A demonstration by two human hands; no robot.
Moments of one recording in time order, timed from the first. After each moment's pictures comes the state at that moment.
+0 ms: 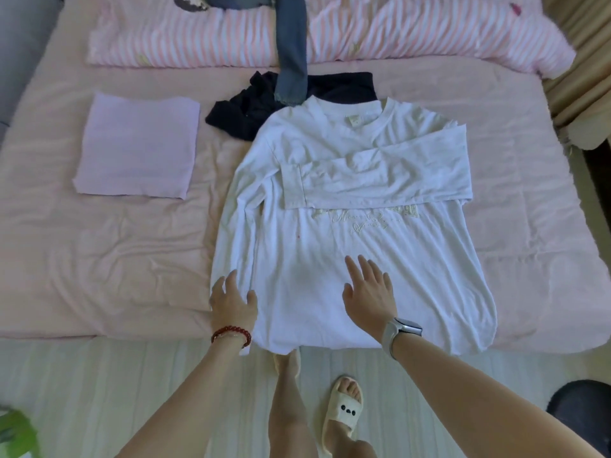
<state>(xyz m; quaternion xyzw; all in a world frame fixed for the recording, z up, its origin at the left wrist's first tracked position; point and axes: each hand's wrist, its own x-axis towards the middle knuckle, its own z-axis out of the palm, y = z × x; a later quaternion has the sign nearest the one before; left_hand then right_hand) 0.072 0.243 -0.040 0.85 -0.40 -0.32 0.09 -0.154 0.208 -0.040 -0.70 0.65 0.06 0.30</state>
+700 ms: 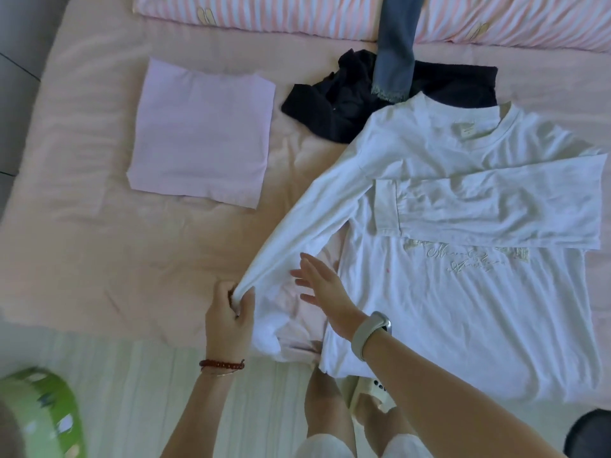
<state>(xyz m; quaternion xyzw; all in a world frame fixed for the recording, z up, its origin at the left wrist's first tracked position) 0.227 0.198 -0.017 0.82 -0.34 -0.33 0.32 0.088 0.123 -0.036 -0.31 0.57 -0.13 0.75</state>
